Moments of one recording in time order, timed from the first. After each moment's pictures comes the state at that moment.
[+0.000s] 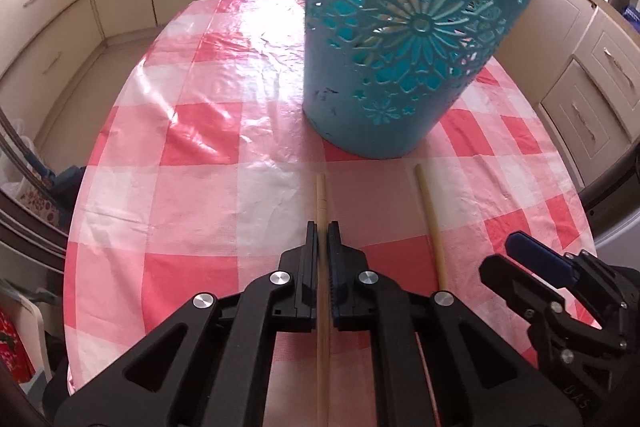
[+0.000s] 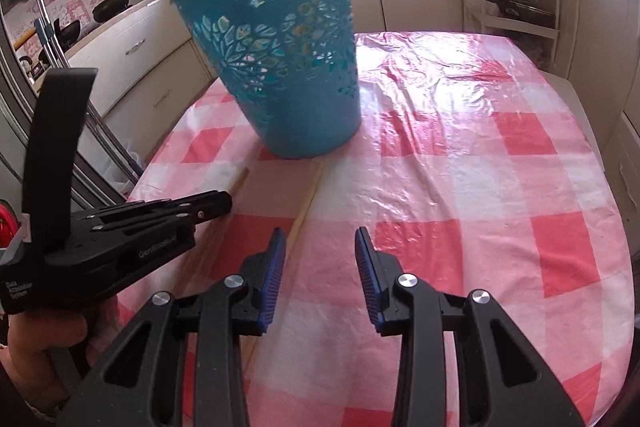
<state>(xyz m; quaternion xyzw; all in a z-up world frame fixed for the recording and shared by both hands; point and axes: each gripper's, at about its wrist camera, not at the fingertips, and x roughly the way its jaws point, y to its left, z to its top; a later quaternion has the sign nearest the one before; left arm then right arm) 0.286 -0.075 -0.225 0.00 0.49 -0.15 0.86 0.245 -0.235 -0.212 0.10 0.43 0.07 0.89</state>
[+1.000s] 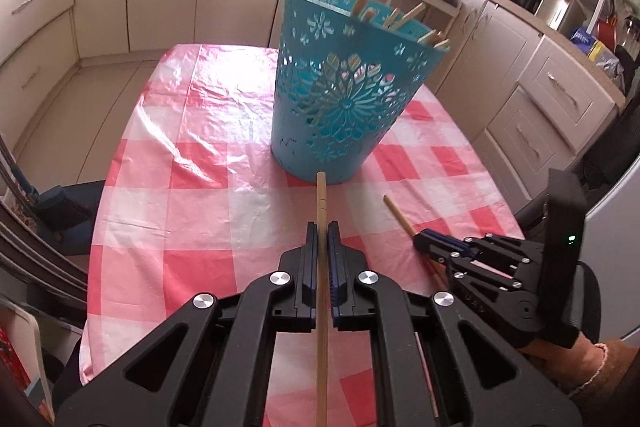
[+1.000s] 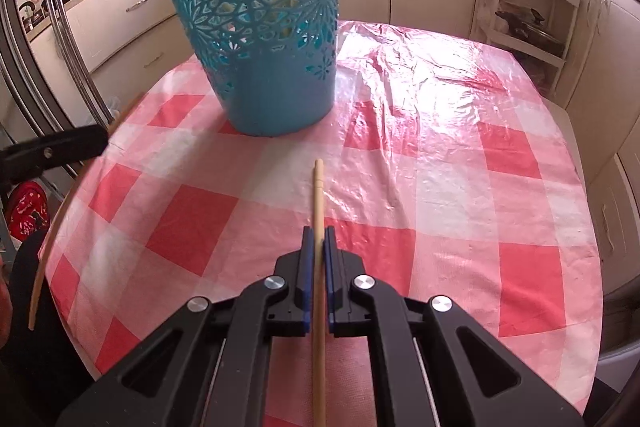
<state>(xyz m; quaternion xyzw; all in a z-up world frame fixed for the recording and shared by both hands) 0.247 -0.044 -0.164 -0.04 0.43 -0.23 0.87 0.244 -0.259 -0.229 0.03 0.44 0.07 0.89</state>
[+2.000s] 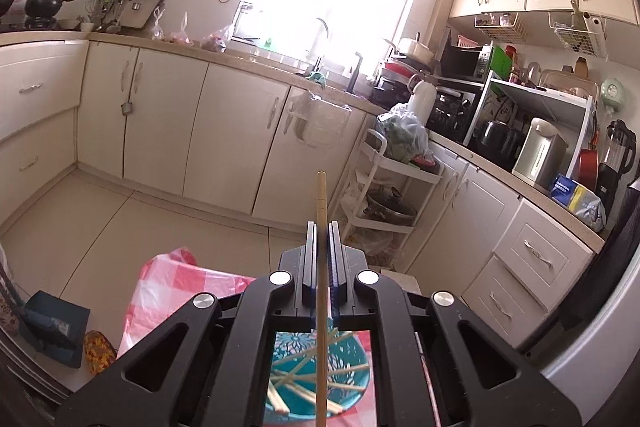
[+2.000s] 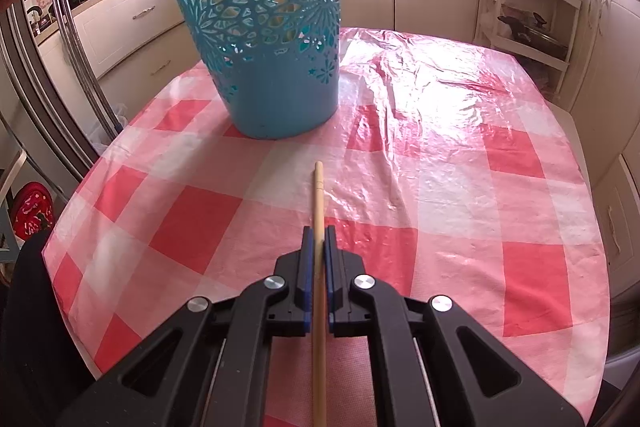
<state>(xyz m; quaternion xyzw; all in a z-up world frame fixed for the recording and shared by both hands) 0.343 -0.079 0.024 -0.13 0.20 -0.21 0.95 0.240 -0.260 -0.230 0.03 0.43 0.09 0.90</state>
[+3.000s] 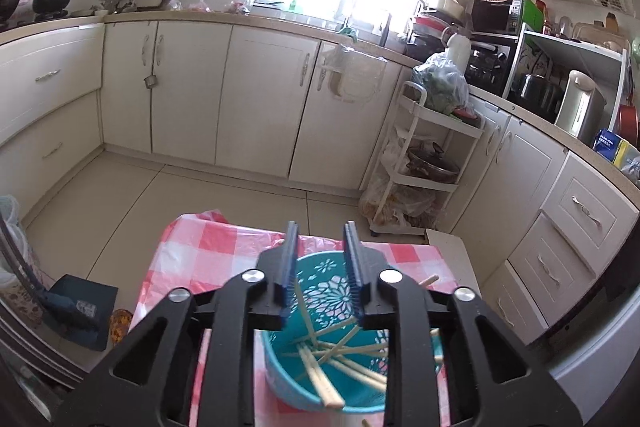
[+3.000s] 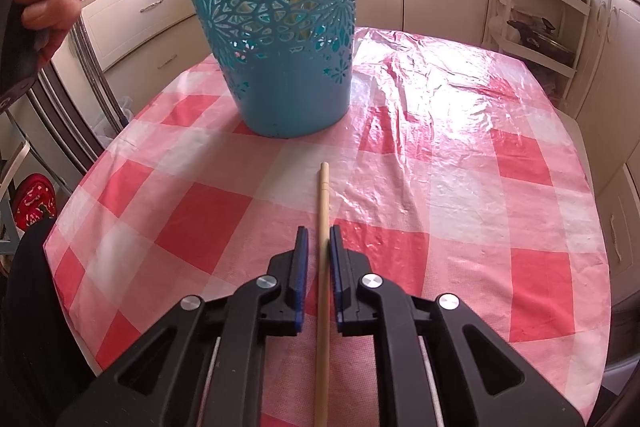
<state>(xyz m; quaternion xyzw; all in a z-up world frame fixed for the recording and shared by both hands) 0.354 -0.088 -0.056 -0.09 0.26 -0.15 0.95 0.242 -0.252 -0.230 0.02 0.43 0.10 0.90</state>
